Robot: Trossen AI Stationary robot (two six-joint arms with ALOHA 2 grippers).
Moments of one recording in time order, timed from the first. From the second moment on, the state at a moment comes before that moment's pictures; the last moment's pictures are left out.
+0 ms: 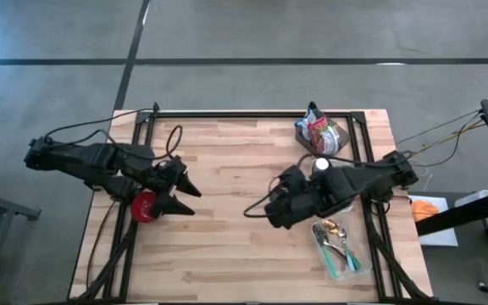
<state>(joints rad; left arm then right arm) -0.19 0.94 1.01 -0.47 0.24 -0.65 0.39 1.84 2.13 -1.58 0.40 1.38</state>
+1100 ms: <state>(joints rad) -0.04 0.90 1.01 -0.46 0.07 -0.63 0.32 1.00 1.17 -1.57 0.51 1.81</state>
